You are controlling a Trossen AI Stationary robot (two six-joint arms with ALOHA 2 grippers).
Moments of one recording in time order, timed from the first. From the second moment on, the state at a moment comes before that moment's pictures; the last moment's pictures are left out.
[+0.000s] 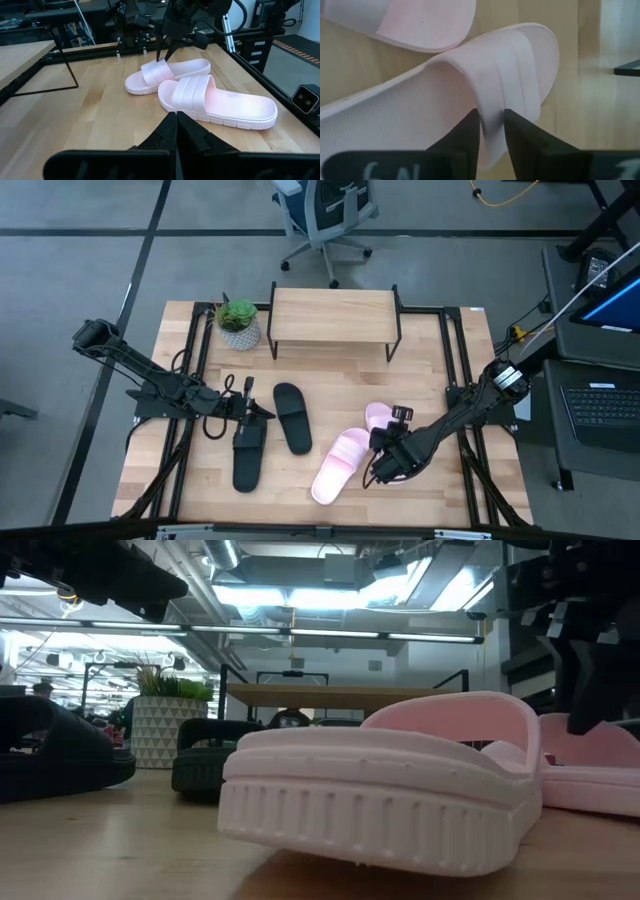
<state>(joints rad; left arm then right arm) -0.45 0.90 0.32 0.32 -0.38 -0.02 0.61 1.80 1.21 -1.14 0.40 0.81</state>
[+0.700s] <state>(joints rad) -0.45 0.90 0.32 0.32 -0.38 -0.02 0.61 1.80 1.22 -1.14 0.40 0.81</state>
